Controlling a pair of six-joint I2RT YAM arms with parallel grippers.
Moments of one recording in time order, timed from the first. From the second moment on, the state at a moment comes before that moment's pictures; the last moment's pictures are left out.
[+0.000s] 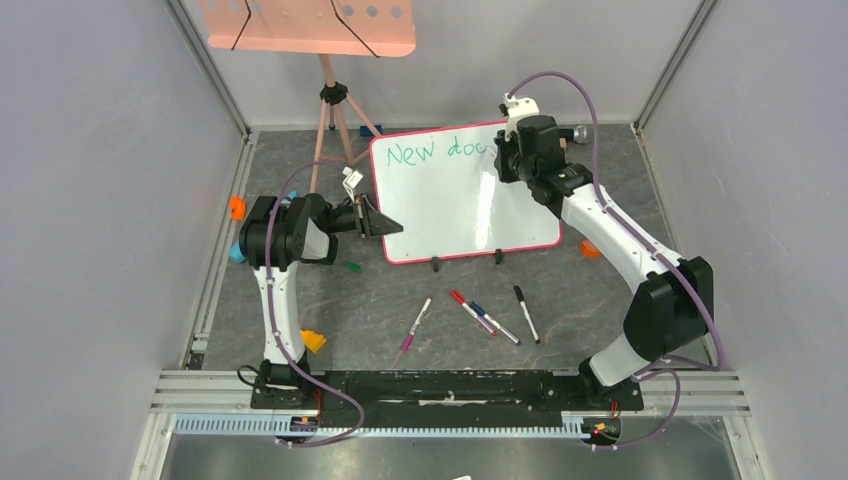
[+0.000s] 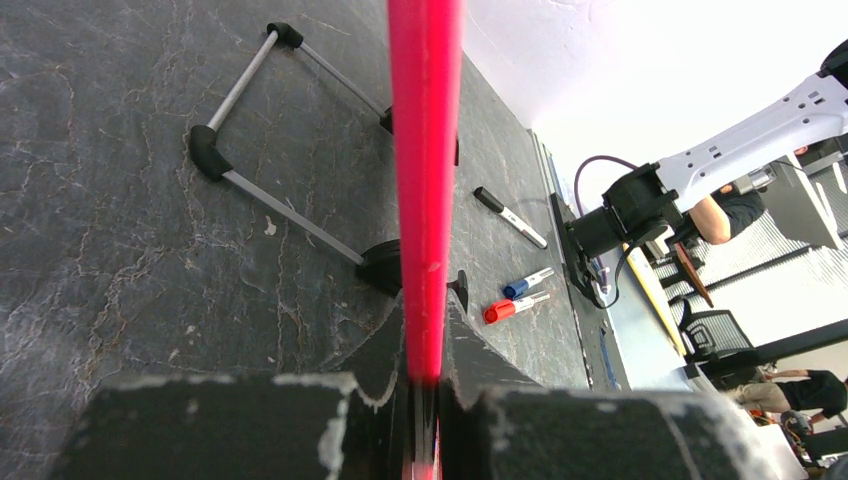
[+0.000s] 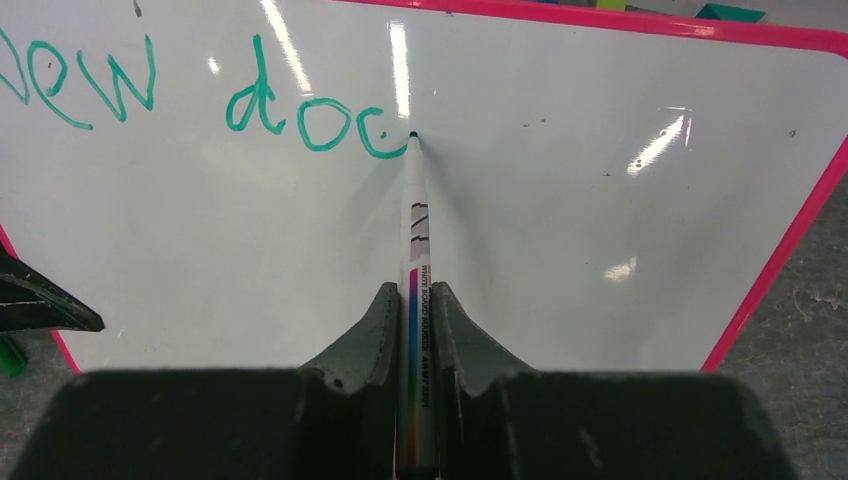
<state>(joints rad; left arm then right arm) -0.07 2.28 0.91 1.53 1.34 -0.95 0.40 1.57 1.36 -0.29 0.11 0.08</state>
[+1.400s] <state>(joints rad) -0.07 2.28 0.91 1.53 1.34 -0.95 0.40 1.42 1.26 -0.19 0.08 0.07</state>
